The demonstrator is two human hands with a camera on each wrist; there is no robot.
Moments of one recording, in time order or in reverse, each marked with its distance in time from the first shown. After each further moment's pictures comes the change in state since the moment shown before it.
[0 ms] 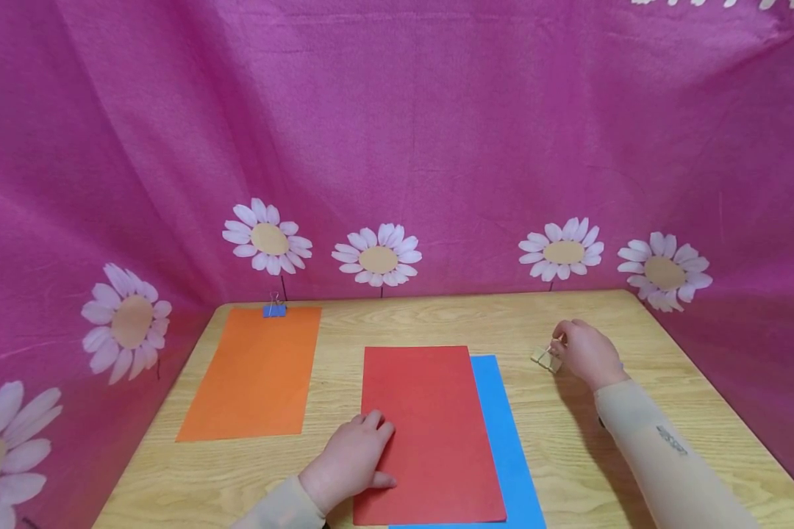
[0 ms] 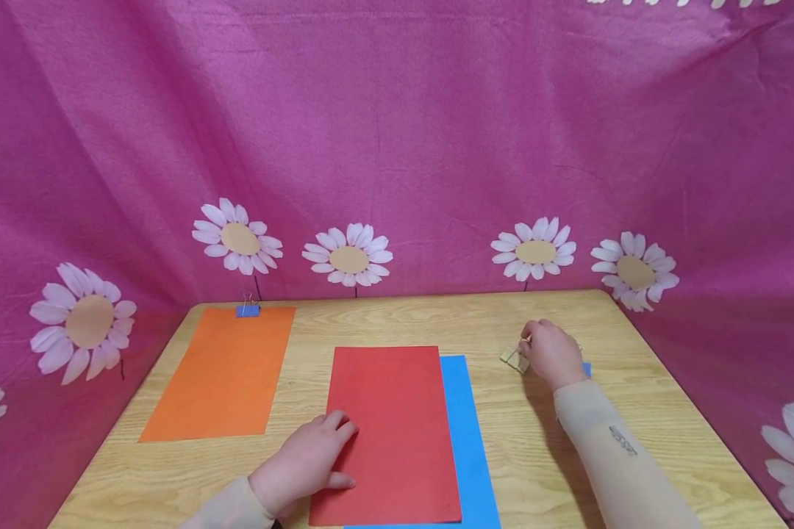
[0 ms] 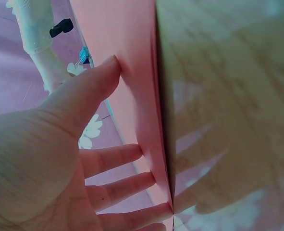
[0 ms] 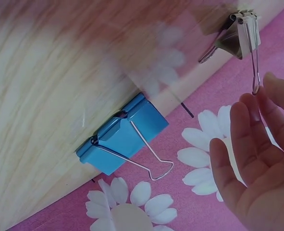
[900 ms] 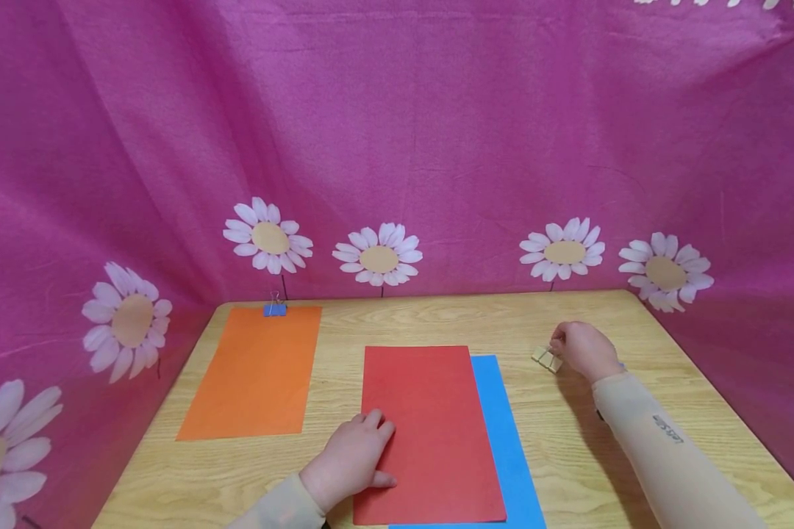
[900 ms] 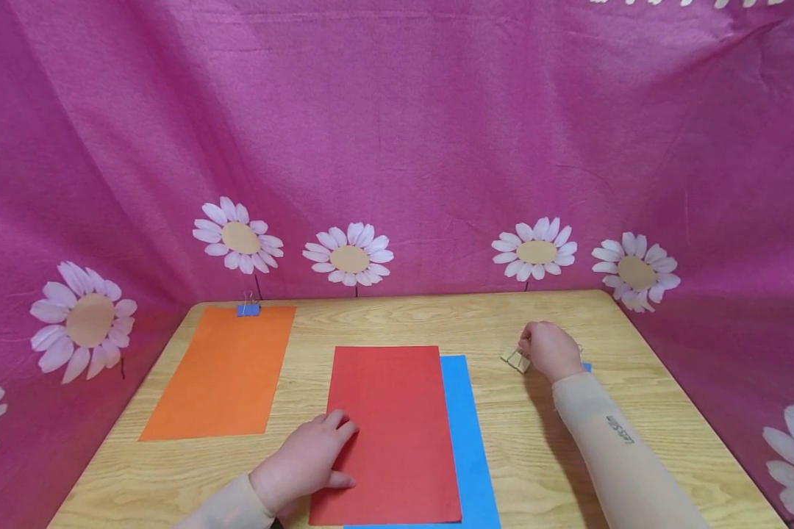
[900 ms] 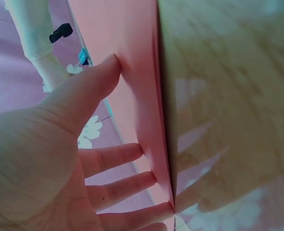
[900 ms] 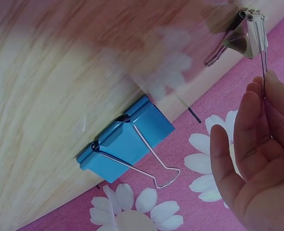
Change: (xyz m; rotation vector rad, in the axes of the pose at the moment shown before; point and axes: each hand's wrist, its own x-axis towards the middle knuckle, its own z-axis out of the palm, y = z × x) left_hand 0.001 0.000 -0.001 0.018 -0.004 0.000; right_hand 0.010 0.003 0.000 -0.007 -0.075 0.017
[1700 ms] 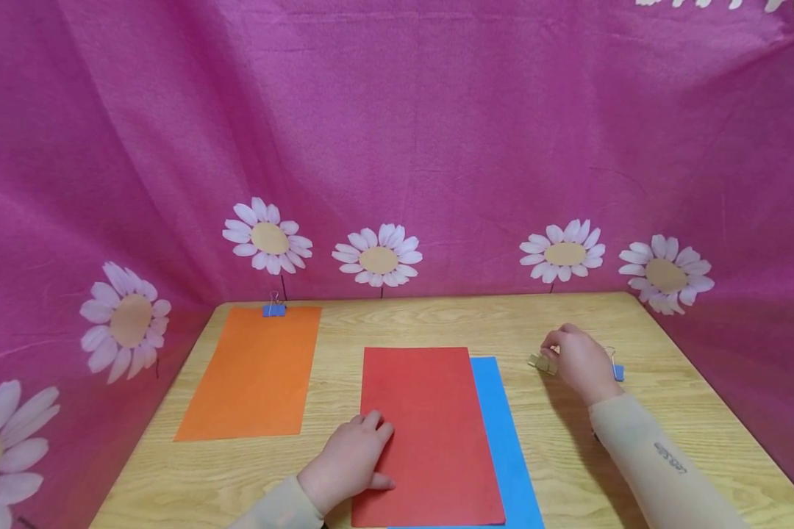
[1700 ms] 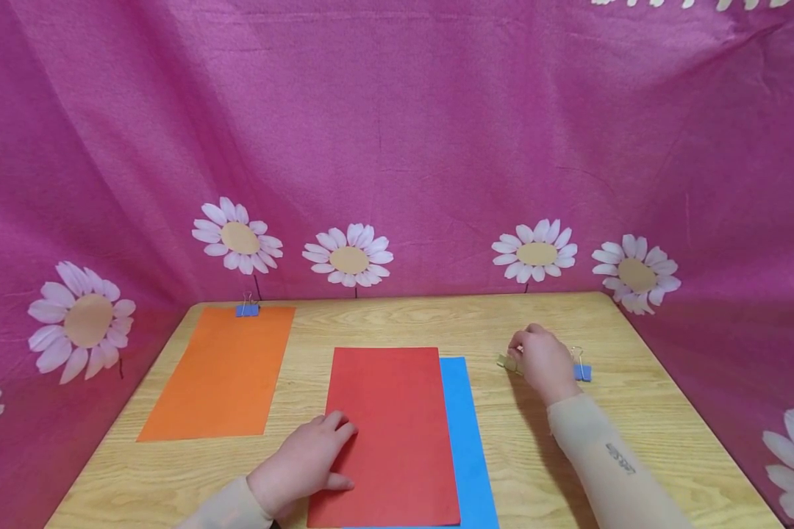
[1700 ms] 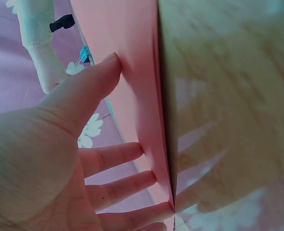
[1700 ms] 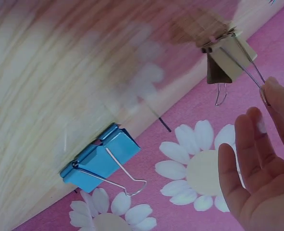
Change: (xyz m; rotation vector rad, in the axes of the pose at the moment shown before) left_hand 0.001 -0.001 0.004 0.012 0.030 0.011; right_hand -0.026 -0.026 0.004 0.006 0.184 -0.083
